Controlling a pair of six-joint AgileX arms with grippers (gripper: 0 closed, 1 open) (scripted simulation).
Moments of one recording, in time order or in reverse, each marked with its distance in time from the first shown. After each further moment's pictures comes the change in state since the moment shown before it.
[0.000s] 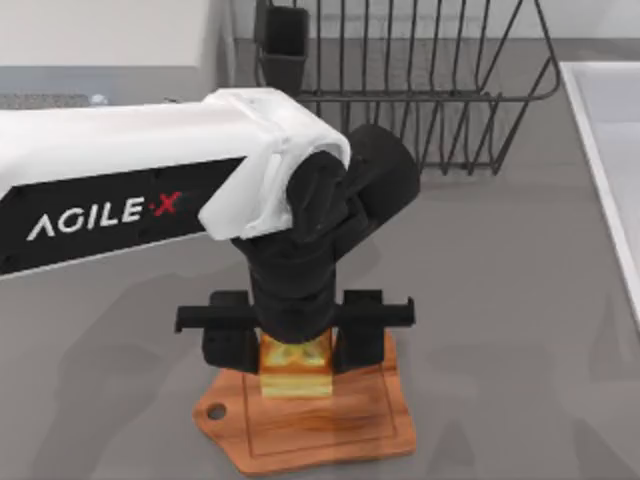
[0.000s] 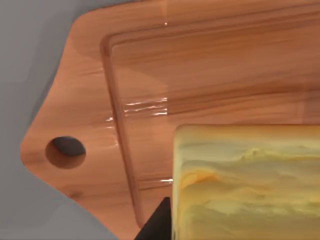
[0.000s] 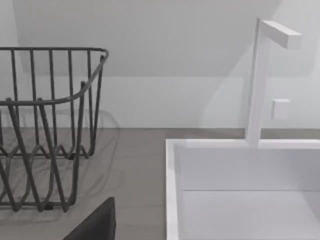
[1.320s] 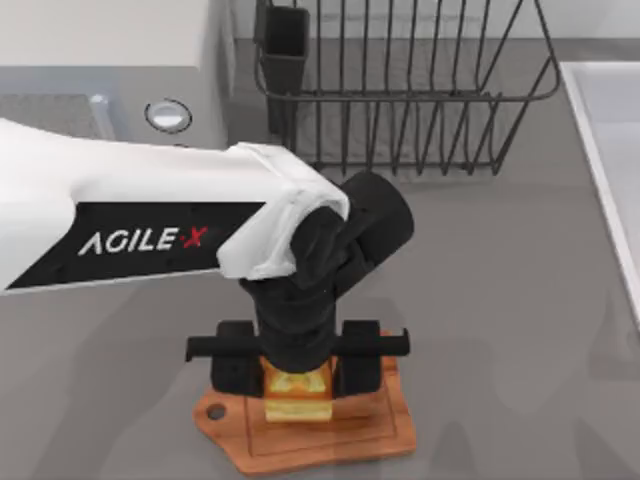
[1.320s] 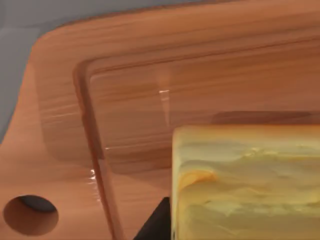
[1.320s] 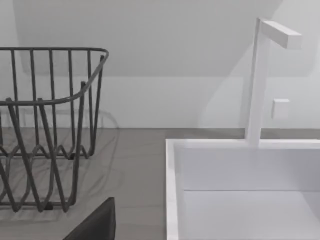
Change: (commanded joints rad) left arm 0.003 0.062 -0.107 0.169 0.000 0.004; right arm 0.000 0.000 0.000 0.000 0.000 0.000
